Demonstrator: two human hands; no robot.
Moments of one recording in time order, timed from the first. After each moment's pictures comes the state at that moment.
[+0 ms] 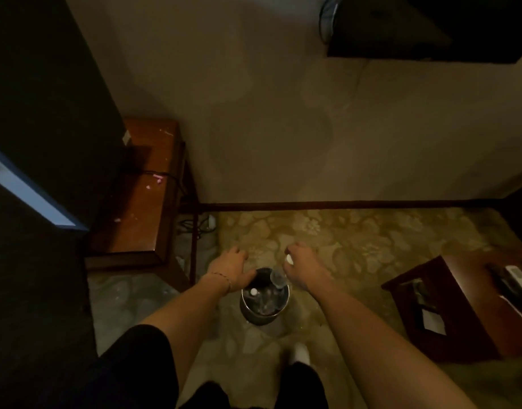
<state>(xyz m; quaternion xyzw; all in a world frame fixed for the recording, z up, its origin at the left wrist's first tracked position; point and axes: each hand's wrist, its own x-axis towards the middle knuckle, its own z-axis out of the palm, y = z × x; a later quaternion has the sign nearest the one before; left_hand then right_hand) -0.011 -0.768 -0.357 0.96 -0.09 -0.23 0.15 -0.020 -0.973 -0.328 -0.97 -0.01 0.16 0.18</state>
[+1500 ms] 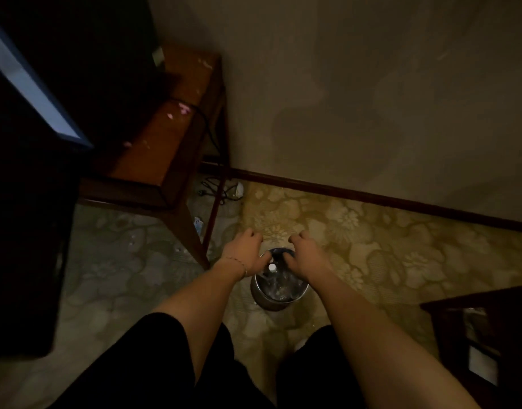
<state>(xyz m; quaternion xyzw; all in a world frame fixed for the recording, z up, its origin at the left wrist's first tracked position) -0.021 -0.782 -0.509 0.97 0.00 -0.17 0.19 0.003 -0.958 -0.497 -0.97 -0.11 0.18 0.14</state>
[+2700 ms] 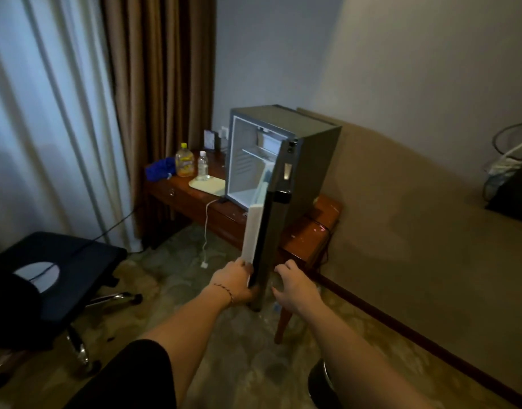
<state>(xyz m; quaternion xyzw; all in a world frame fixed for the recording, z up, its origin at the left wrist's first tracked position) -0.412 -0.542 -0.180 0.96 0.19 -0.01 0.19 -0.323 -0.700 -0.154 -0.91 -0.39 0.08 0.14</state>
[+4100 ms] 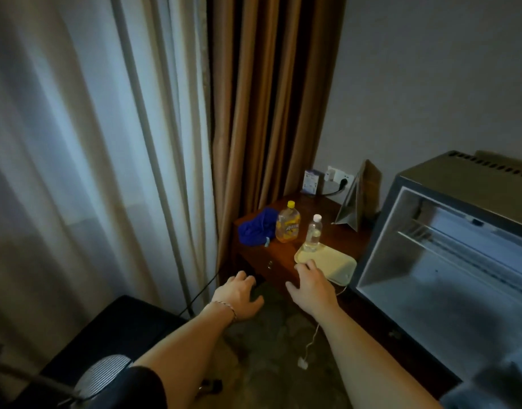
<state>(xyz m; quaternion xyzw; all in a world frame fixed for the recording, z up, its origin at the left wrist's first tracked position) -0.326 0.050 -0.185 0.92 0.35 -0.01 0.18 -0.167 -0.077 -0.161 -0.86 -0.47 0.06 0.17</state>
